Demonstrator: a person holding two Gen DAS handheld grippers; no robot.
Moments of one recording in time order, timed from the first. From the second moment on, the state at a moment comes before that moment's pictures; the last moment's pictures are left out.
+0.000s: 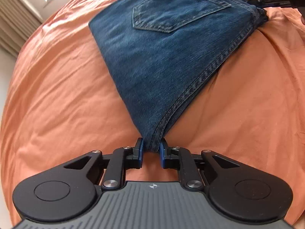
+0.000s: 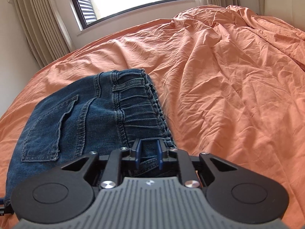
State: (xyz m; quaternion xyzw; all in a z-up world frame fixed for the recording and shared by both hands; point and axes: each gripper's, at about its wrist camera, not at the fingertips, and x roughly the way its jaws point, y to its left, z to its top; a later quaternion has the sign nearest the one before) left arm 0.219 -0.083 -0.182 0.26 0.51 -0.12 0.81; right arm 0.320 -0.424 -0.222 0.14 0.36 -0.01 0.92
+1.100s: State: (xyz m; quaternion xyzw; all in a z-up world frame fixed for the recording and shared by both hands) left arm 0.313 0.029 -0.175 -0.38 0.45 -0.10 0.80; right arm 0.305 -0.503 -0.254 0.47 0.35 0.03 0.81
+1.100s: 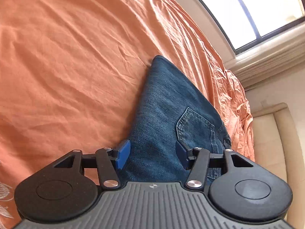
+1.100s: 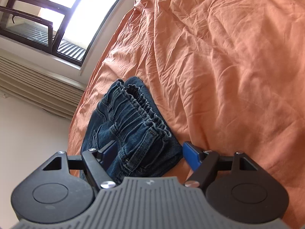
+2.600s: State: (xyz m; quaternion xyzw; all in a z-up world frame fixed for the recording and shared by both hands) left arm 0.334 -0.007 -0.130 -0.20 0.47 -0.17 0.85; right arm 0.284 -0.472 -0.199 0.41 0.35 0.11 0.83
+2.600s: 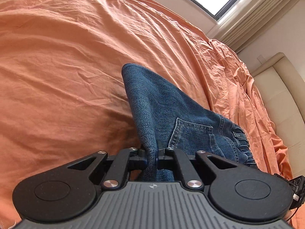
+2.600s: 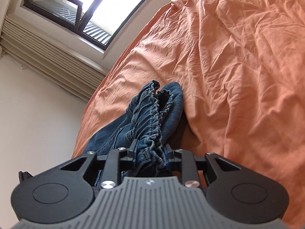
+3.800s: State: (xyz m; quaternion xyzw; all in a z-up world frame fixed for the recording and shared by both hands) left arm 0.285 0.044 -0.190 -0.28 0.50 -0.17 0.80; right arm 0.284 -0.487 -0.253 0.47 0.44 0.18 0.74
